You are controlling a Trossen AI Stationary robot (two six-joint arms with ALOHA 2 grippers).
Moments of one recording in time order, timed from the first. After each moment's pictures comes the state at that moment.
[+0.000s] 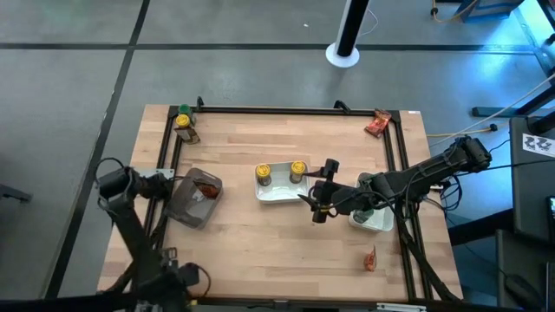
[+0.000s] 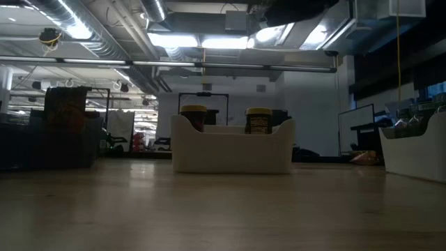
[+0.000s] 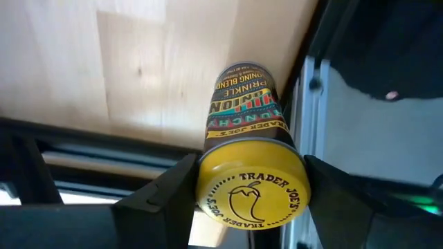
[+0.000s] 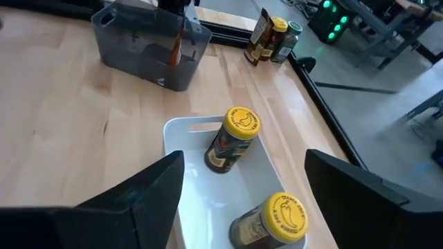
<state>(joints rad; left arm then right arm) -1.06 1.85 1.48 -1.22 0.25 -1.26 0.38 1.39 1.07 -0.28 0.66 0.07</state>
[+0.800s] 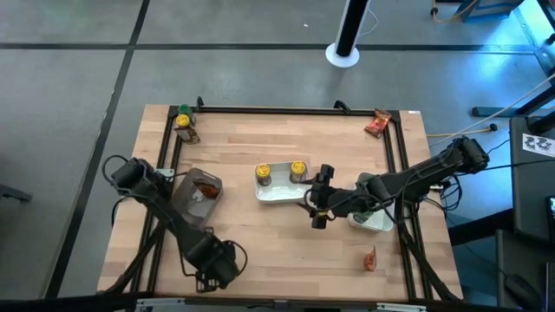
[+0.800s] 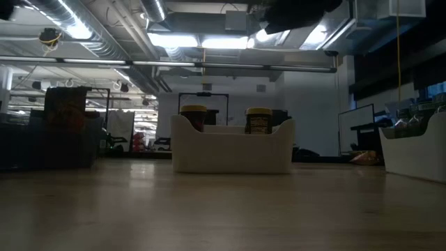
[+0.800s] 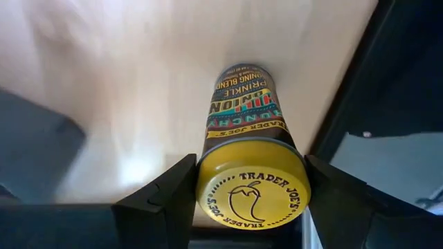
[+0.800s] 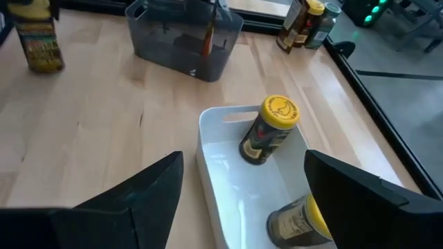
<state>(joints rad) -0.72 1.85 1.49 -1.21 0.20 -0.89 0.38 1.42 1.07 -0.28 0.55 0.13</state>
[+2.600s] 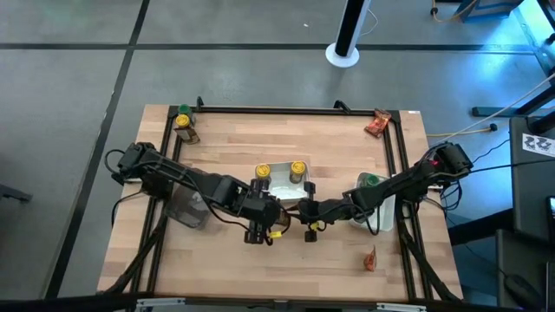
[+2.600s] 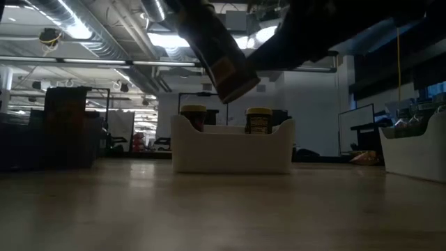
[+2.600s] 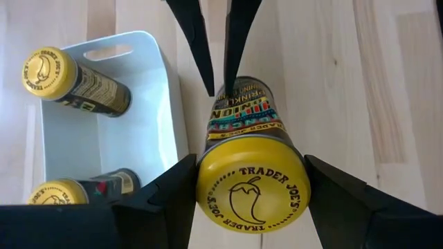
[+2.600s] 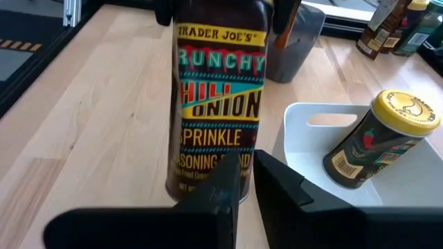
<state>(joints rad) -0.34 1.78 1.64 -0.96 -0.26 -0.20 0.37 1.61 0.86 0.26 0.35 0.05</state>
